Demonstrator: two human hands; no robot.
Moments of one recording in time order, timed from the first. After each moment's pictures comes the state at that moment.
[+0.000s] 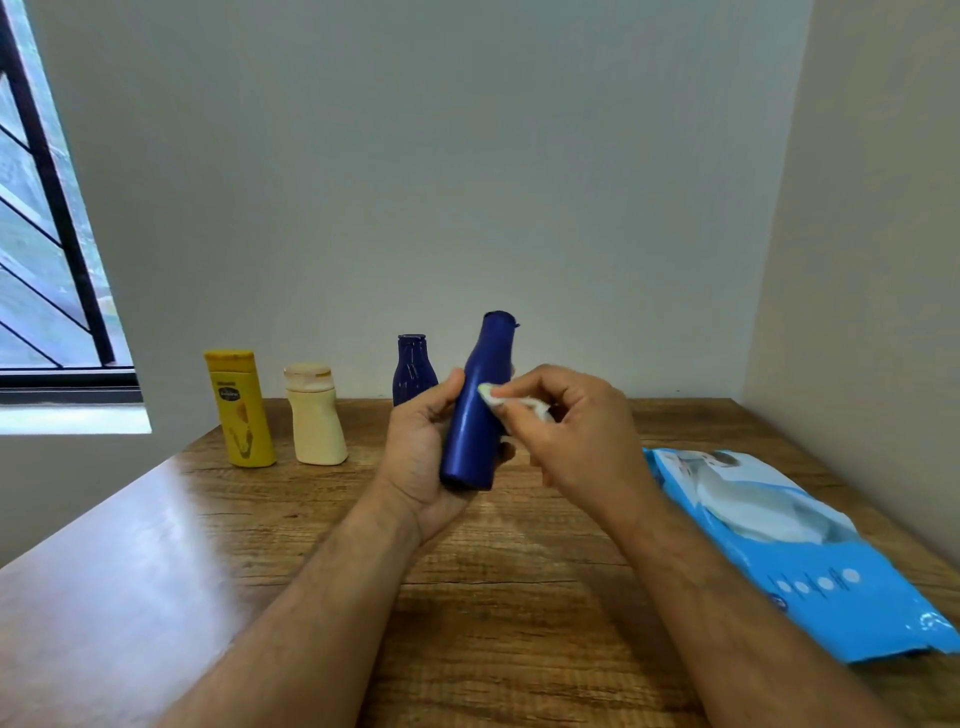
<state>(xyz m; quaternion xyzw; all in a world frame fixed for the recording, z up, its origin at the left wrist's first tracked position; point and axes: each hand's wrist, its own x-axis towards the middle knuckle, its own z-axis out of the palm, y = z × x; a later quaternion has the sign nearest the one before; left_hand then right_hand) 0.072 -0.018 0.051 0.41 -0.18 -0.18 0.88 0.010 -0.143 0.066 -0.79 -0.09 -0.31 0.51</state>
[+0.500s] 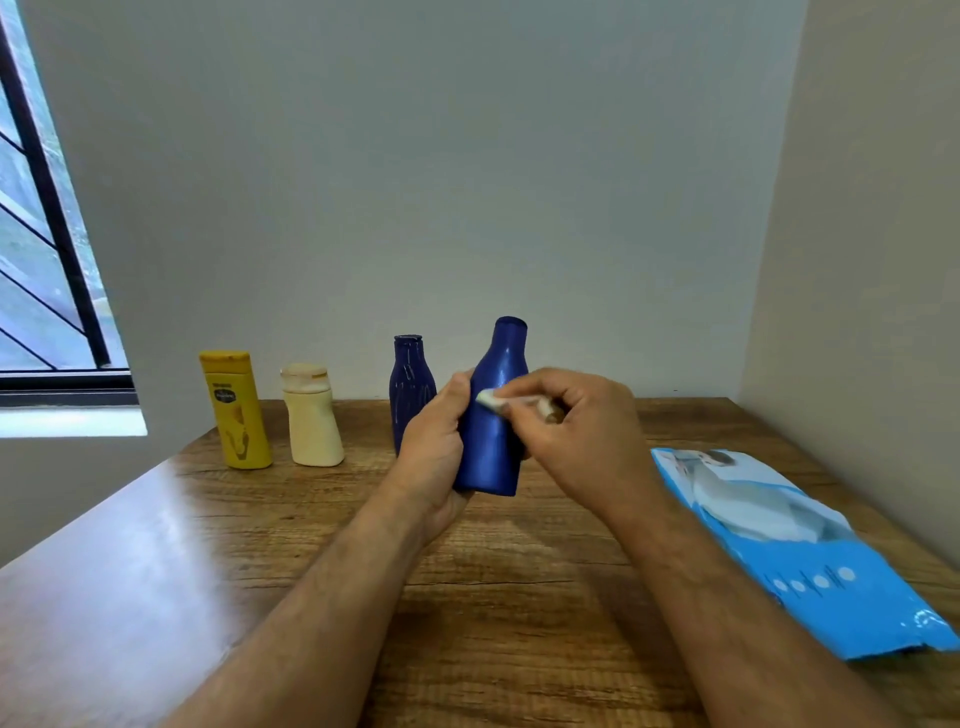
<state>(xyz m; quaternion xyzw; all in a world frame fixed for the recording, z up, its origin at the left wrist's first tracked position) 0.071 -0.028 0.050 0.50 -0.21 -0.11 0.83 0.021 -0.153 0.061 -0.81 -0.08 -0.37 0.45</state>
